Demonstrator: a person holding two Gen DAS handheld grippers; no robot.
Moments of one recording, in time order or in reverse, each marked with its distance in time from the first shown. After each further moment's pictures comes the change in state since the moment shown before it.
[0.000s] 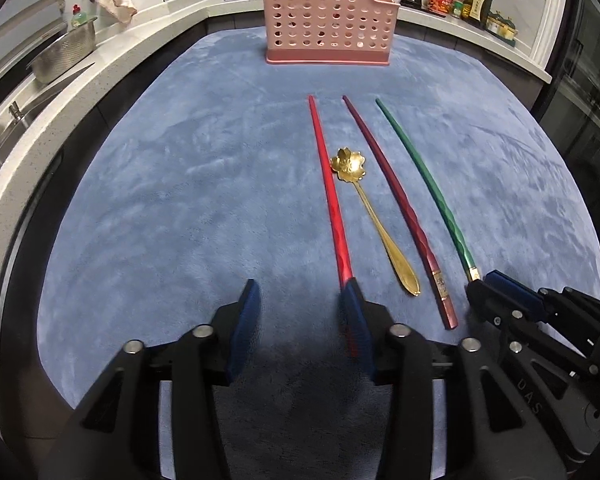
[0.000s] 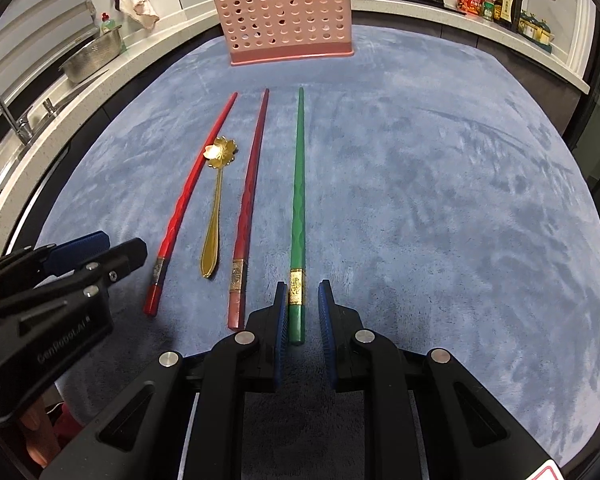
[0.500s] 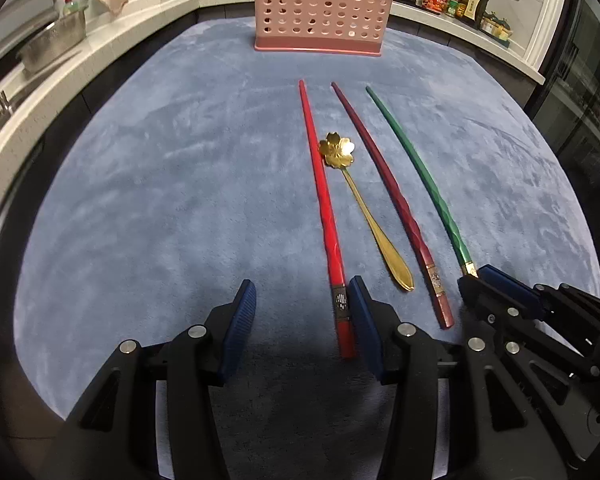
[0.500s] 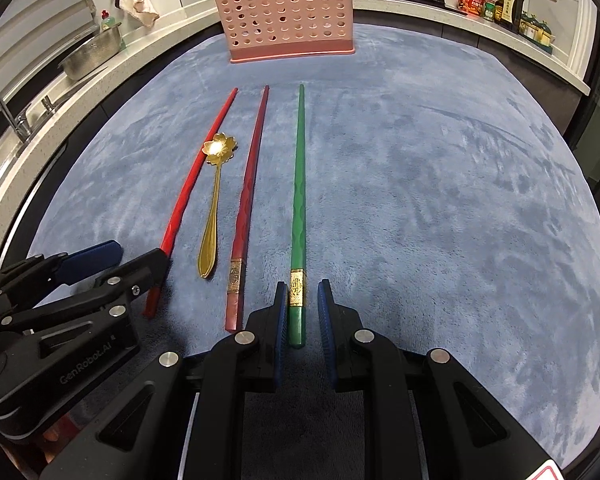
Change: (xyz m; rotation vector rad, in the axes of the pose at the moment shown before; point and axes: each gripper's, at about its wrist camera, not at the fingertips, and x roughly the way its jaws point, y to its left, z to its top) left arm 0.014 -0.001 -0.006 -0.027 0.023 -0.067; right arm 0.004 0.001 0.000 -0.011 -0.001 -0.007
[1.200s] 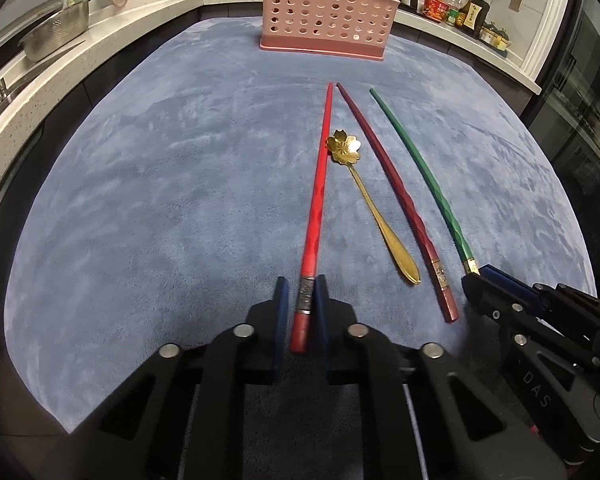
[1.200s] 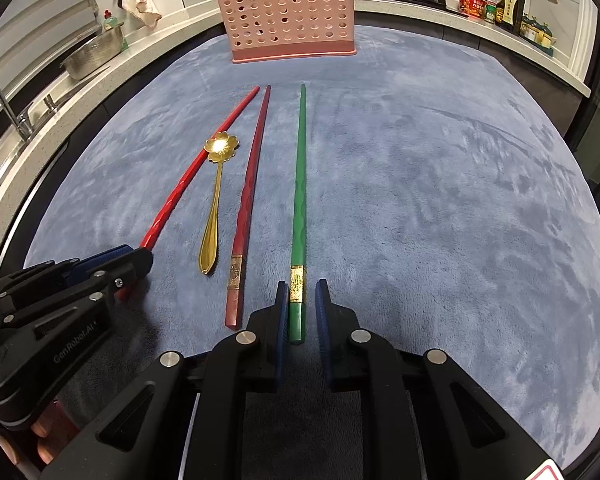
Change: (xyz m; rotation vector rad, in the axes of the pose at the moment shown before) left arm -0.001 0.009 -0.007 -0.019 -0.022 -0.029; right arm 0.000 0.001 -0.002 -0.009 -0.006 0.000
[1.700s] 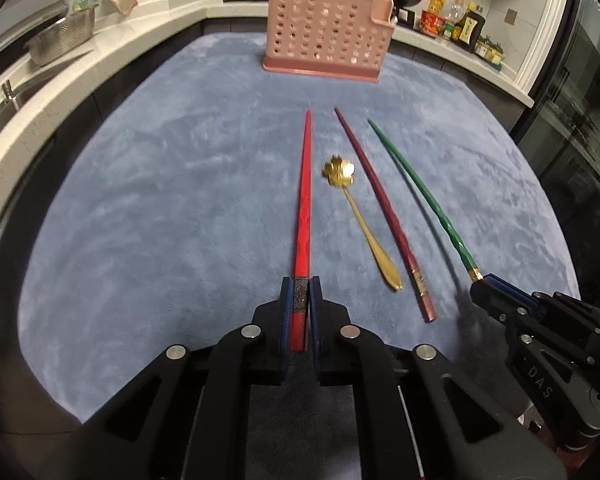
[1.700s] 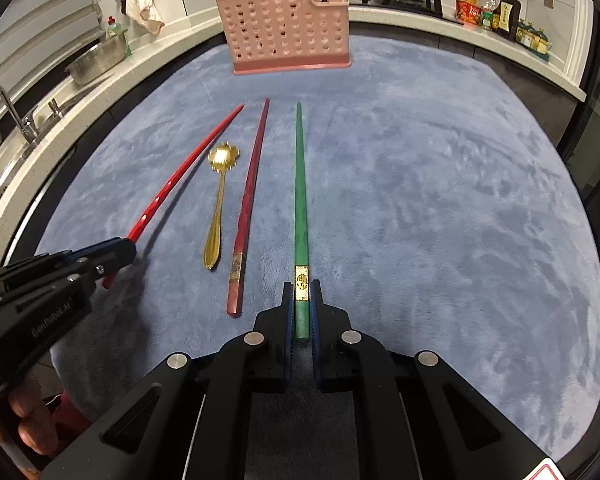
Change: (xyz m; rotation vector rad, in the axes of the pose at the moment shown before) left arm -0.032 0.006 0.007 -0.014 -0.046 -0.015; right arm -0.026 -0.006 -0.004 0.000 -0.038 0.002
